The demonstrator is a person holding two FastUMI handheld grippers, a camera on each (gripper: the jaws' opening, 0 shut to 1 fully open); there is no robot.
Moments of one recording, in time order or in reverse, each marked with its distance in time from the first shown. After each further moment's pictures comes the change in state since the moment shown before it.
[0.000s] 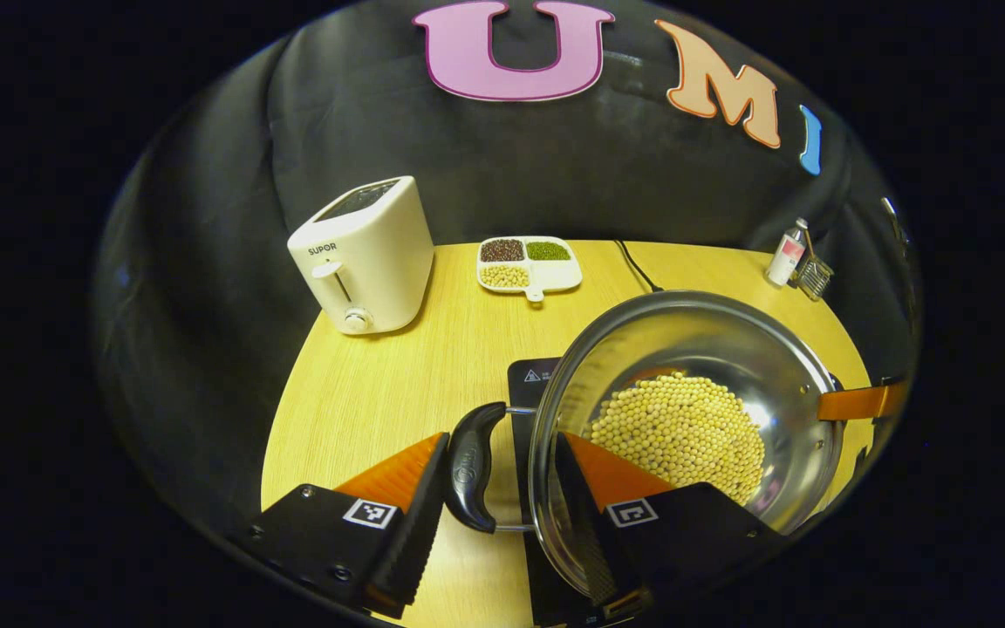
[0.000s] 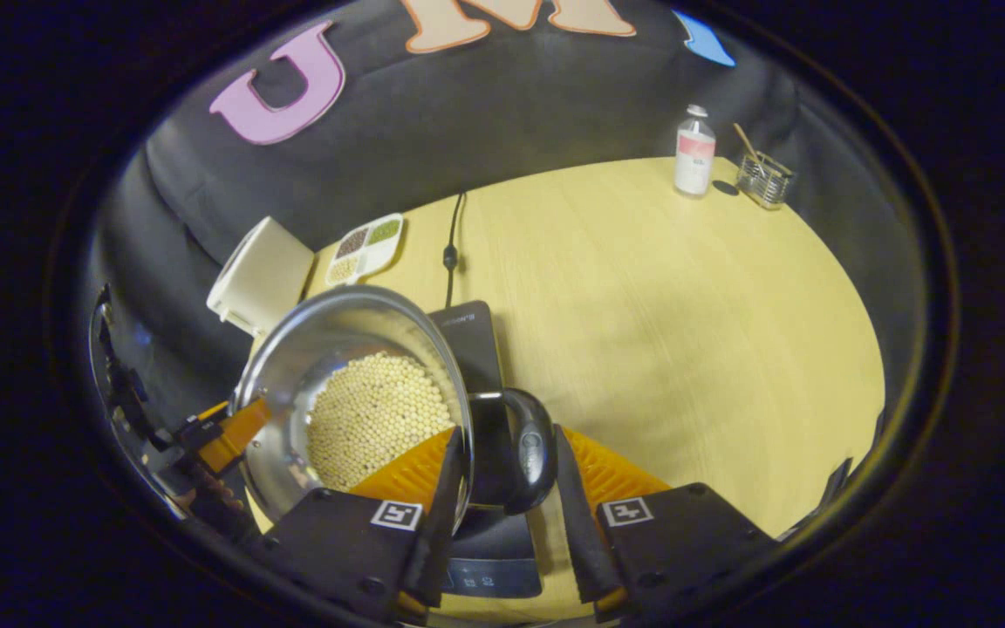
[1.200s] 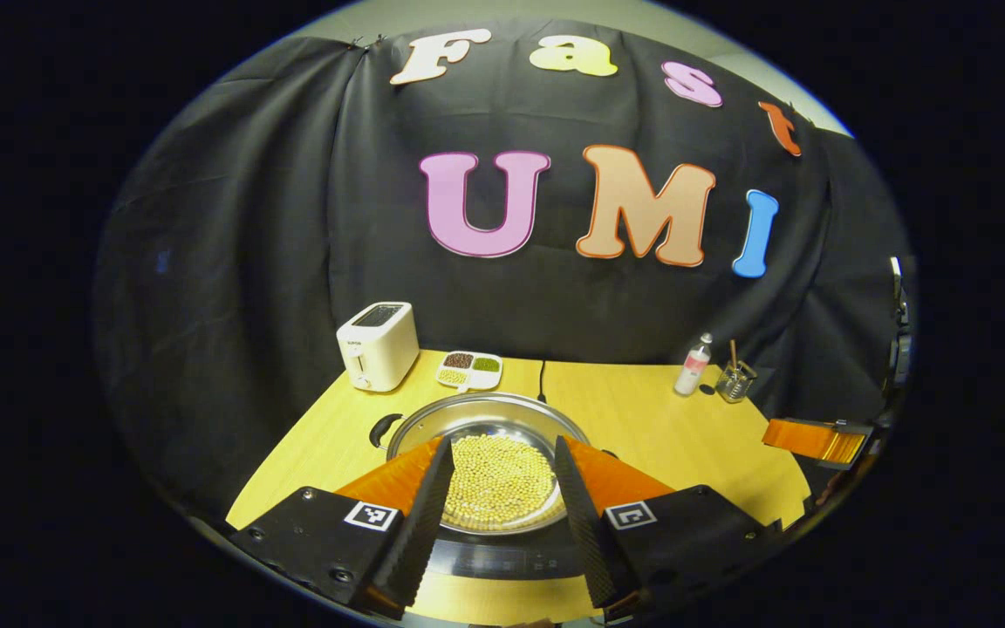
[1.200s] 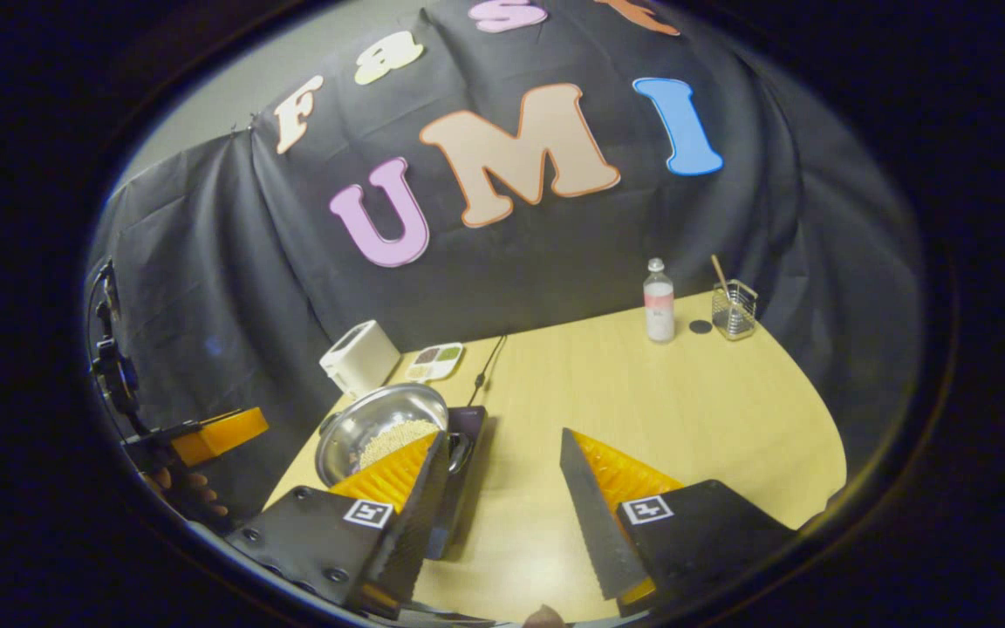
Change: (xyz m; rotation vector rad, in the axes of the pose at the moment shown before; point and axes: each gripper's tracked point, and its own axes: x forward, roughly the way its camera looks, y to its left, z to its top) left arm -0.247 -0.177 0.057 -0.122 -0.408 0.059; right arm -0.040 -0.015 0.068 -0.123 -0.442 0.301
